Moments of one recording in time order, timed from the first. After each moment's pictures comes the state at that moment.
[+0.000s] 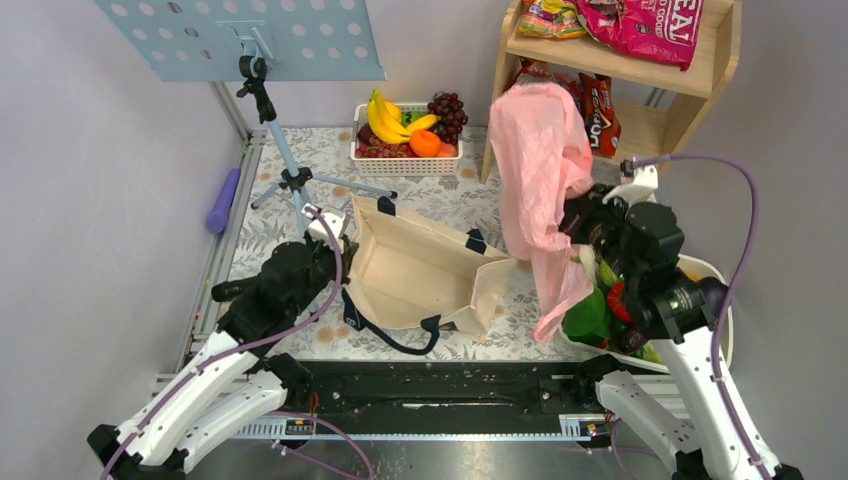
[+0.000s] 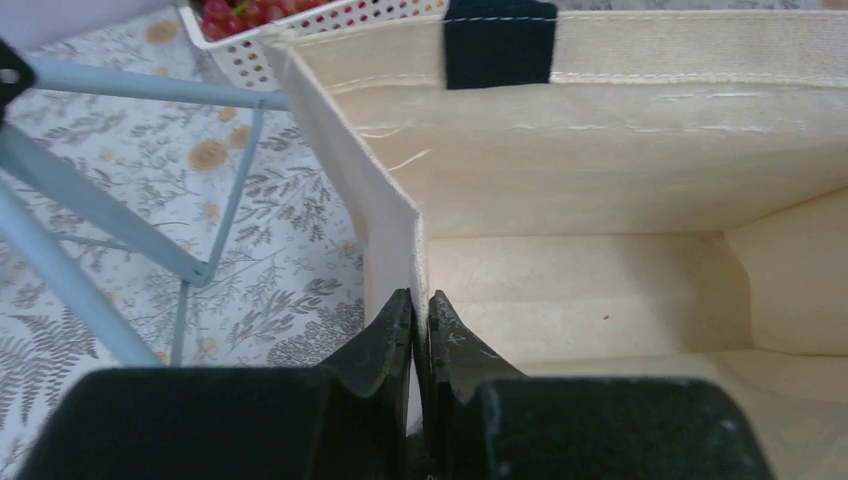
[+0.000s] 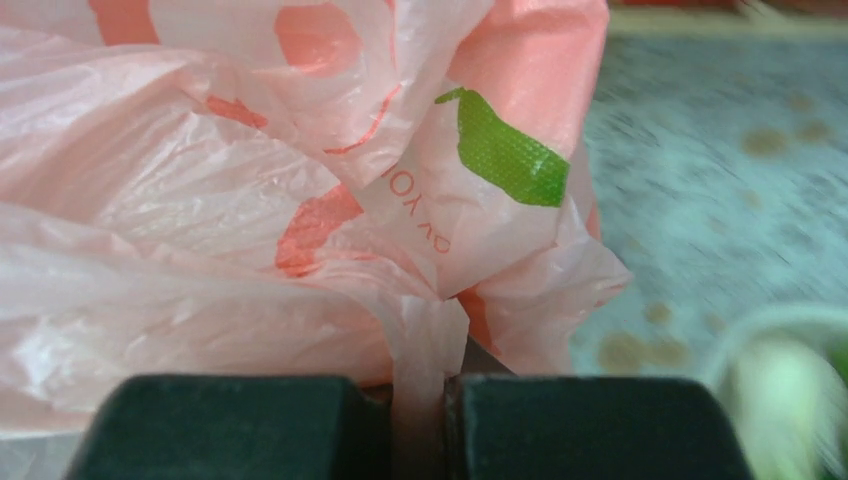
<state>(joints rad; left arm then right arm) -0.67 0.61 0.68 -0.33 -0.22 -0.04 0.34 0.73 1.01 -0.54 0.06 0.50</state>
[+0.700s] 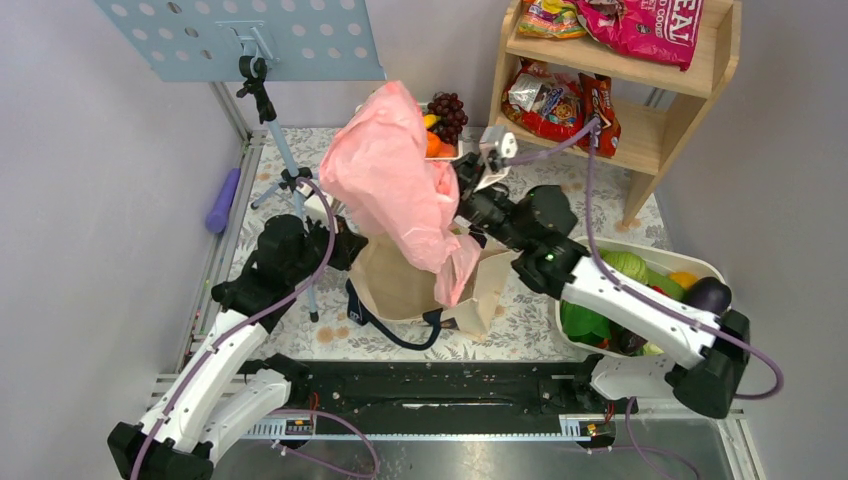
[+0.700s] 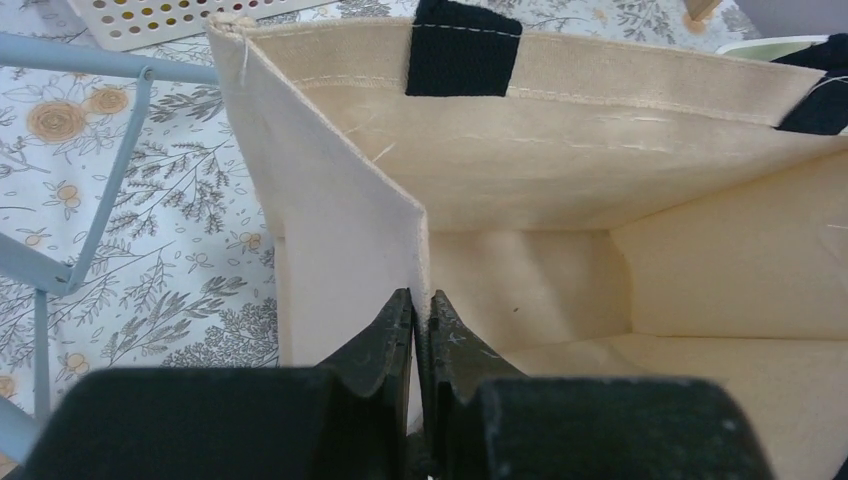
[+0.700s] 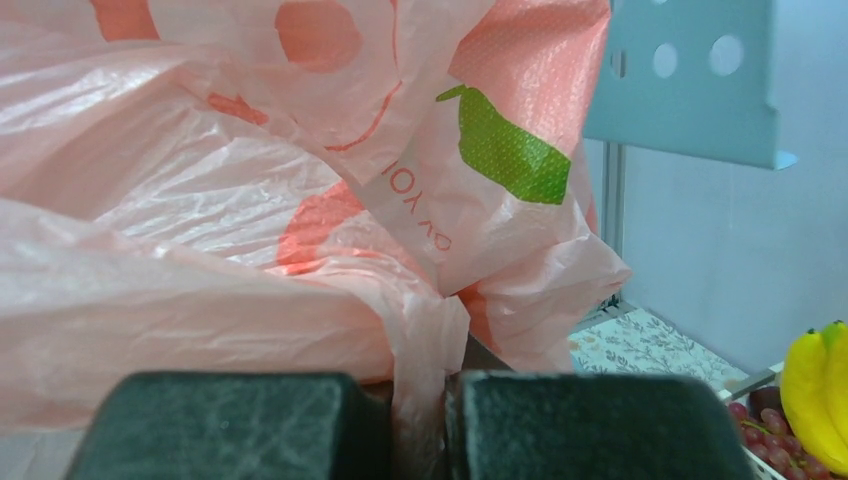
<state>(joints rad) -0.41 0.78 0.76 -0.32 0.22 -0.19 0.91 1.21 1.16 0.50 -0.20 0.26</state>
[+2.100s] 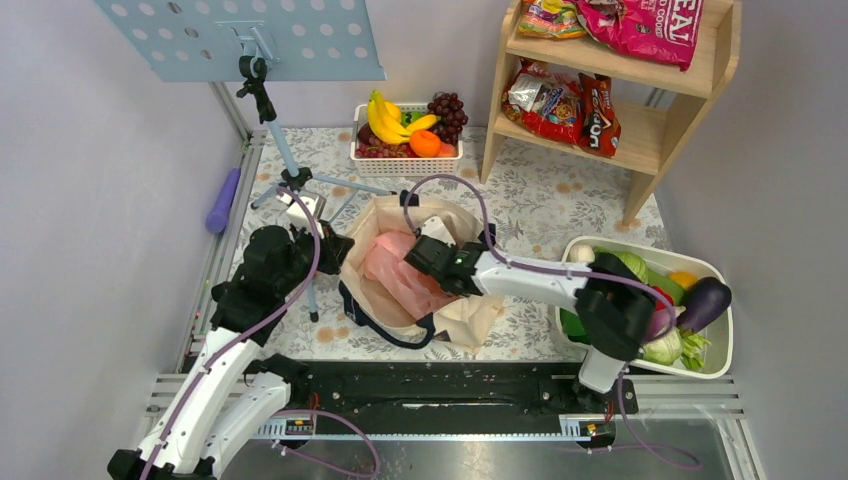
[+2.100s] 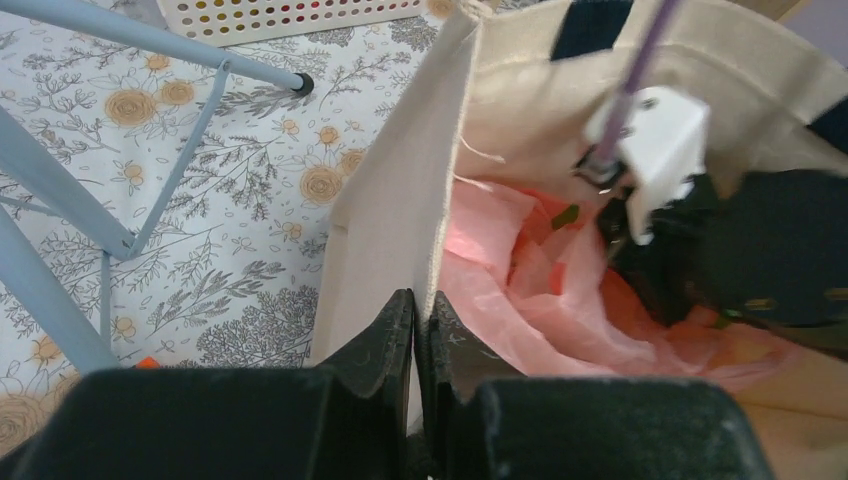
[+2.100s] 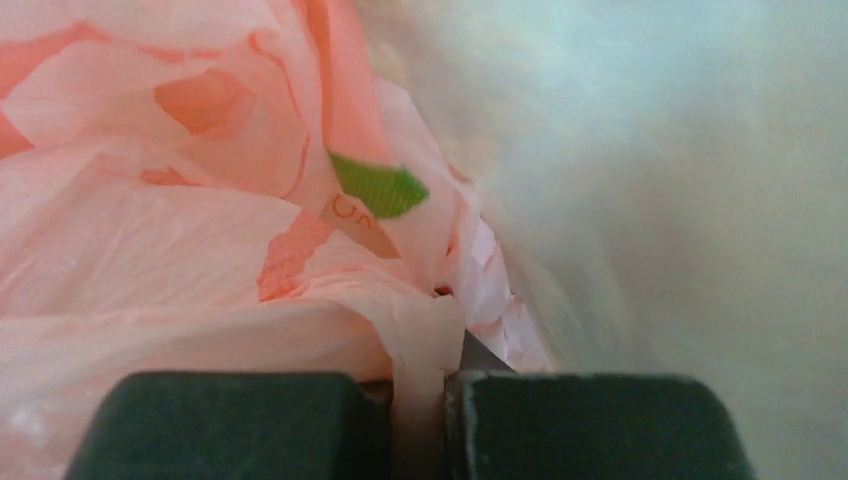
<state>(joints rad) -0.35 0.67 0.73 -0.35 0.18 -0.21 1.03 1.68 1.16 -0.62 0.55 0.35</state>
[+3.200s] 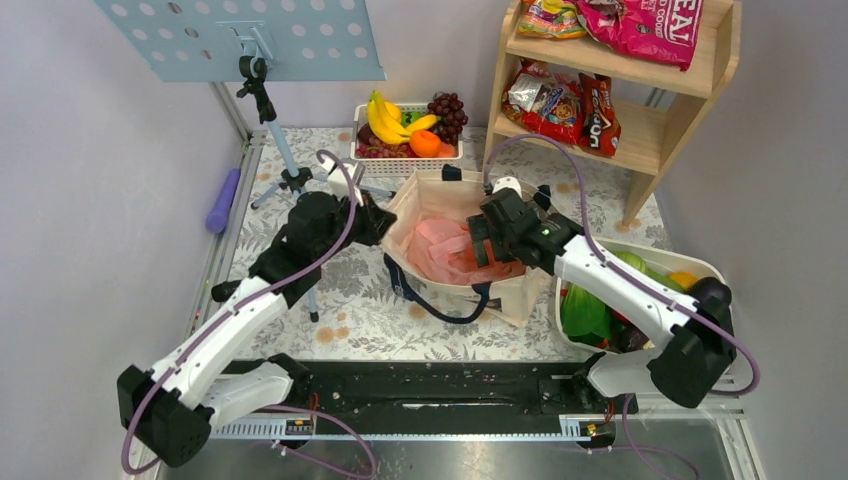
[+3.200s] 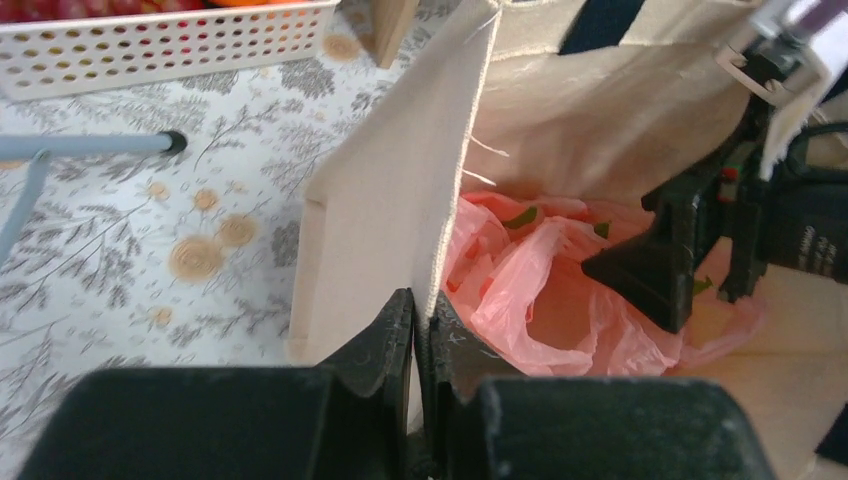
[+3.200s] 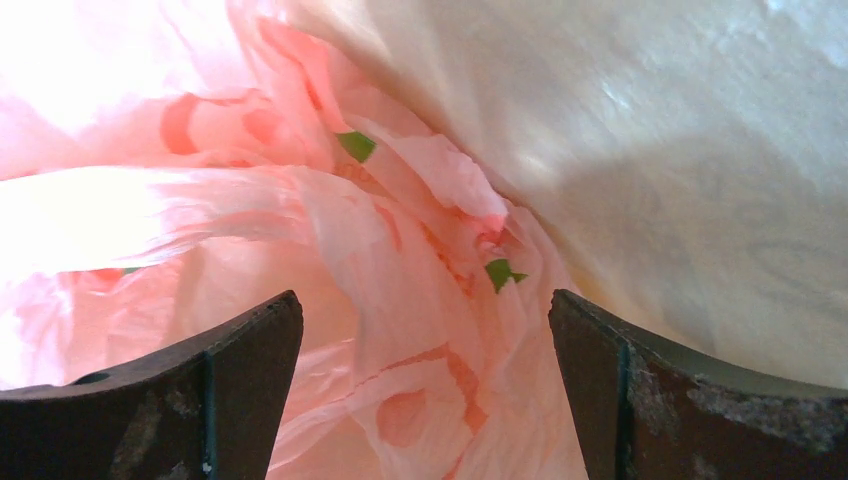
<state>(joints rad) -0.53 0.96 0.86 -0.18 0.12 -0.37 0.74 1.37 1.14 -0.75 0.38 0.33</state>
